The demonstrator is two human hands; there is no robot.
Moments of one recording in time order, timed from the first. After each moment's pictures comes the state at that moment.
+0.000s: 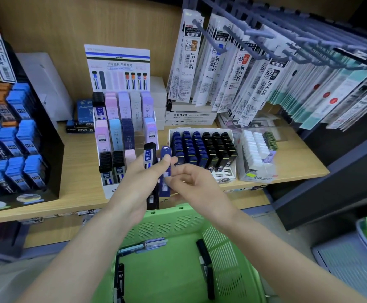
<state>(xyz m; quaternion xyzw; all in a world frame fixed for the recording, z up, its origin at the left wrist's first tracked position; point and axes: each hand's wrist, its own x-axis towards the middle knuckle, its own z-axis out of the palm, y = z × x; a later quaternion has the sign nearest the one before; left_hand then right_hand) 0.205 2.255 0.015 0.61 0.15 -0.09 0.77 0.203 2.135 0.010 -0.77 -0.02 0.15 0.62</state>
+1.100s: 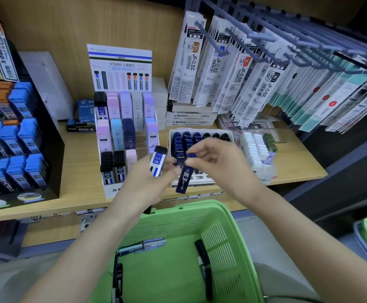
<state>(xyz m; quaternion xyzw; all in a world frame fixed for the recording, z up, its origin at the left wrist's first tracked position) 0.200 2.258 0.024 0.72 0.08 -0.08 0.69 0.228 2.102 0.047 -0.87 -0.12 0.01 0.47</state>
